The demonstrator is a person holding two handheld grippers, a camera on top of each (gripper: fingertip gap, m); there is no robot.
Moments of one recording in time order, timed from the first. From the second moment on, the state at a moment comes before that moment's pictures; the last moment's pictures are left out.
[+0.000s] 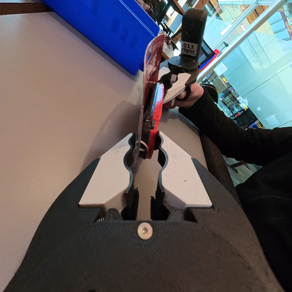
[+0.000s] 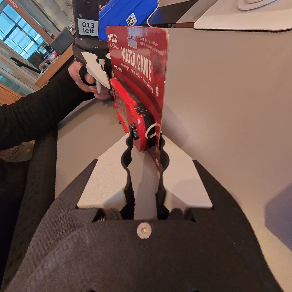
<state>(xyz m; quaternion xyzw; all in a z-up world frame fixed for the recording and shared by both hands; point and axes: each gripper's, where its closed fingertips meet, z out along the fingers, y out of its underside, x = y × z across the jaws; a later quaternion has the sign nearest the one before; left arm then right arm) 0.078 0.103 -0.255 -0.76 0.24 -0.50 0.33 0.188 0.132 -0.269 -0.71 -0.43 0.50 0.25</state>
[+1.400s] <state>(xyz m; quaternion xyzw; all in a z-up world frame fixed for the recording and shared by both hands) 0.079 0.104 -0.254 -0.76 0.25 -0.50 0.33 0.190 0.133 -0.266 -0.70 -0.43 0.50 0.26</state>
